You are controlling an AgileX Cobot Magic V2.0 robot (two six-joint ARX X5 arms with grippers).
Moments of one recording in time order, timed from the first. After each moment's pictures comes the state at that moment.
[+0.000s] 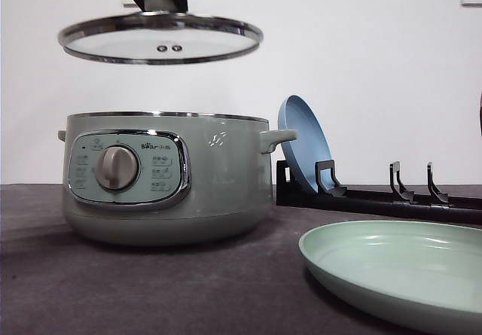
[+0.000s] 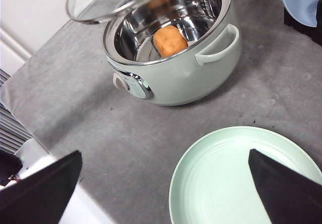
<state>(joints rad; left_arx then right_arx) -0.47 1.85 2.24 -1.34 0.02 0.09 0.35 0.59 0.85 -0.80 -0.49 0.19</state>
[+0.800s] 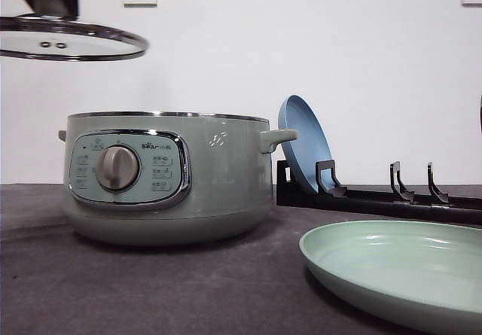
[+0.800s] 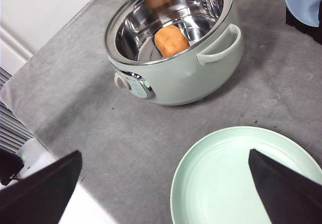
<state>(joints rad) -0.09 1.82 2.25 -1.39 0.02 0.09 0.35 0.59 0.85 -0.80 -0.50 0.19</state>
